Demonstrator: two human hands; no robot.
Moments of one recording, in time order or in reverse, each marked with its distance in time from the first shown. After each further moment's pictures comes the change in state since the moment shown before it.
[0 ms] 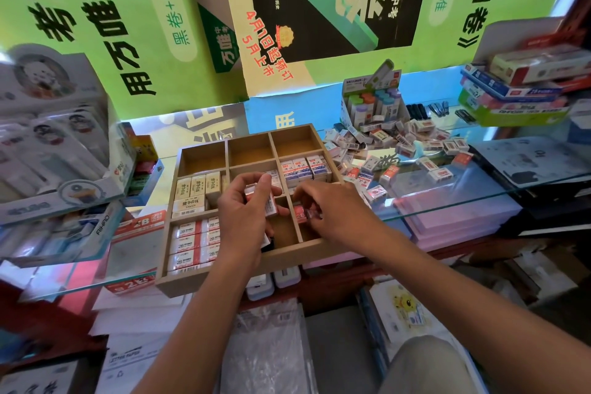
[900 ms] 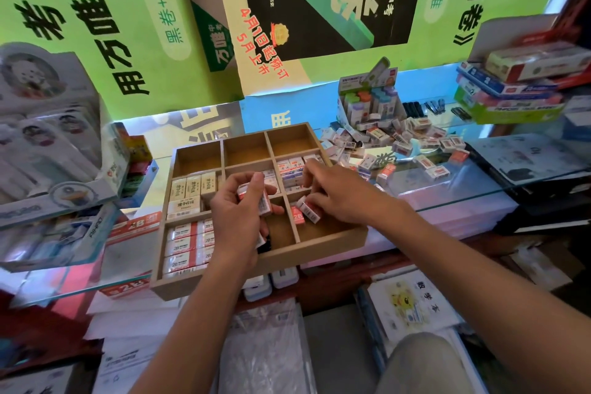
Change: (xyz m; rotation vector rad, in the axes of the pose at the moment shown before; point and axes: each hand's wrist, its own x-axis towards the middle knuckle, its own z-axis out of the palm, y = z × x) left_hand 0.005 -0.002 -0.001 -0.084 0.019 -0.052; right_hand 0.020 0.015 -0.029 -0.032 -0.180 0.002
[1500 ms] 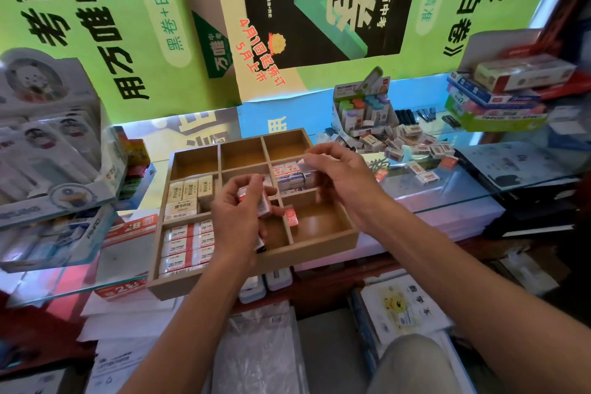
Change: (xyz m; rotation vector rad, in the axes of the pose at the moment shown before) left_hand -0.011 0.009 0.006 -0.050 -0.044 -0.016; right_hand -0.020 -0.017 -0.012 1.247 0.348 0.194
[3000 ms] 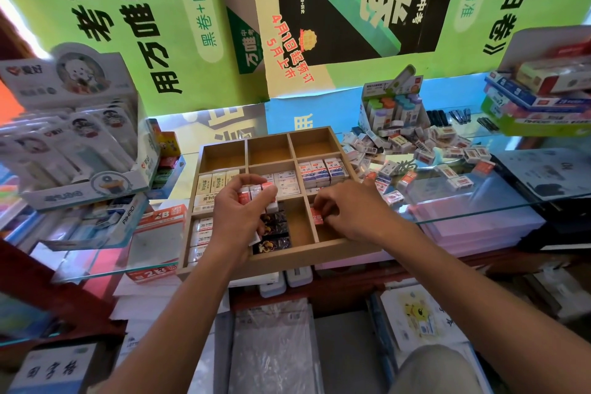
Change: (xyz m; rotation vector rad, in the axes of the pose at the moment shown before) left_hand 0.025 -0.010 -0.047 0.251 0.005 0.045; right_hand 0.006 0.026 0.015 -1.423 -0.237 -0.194
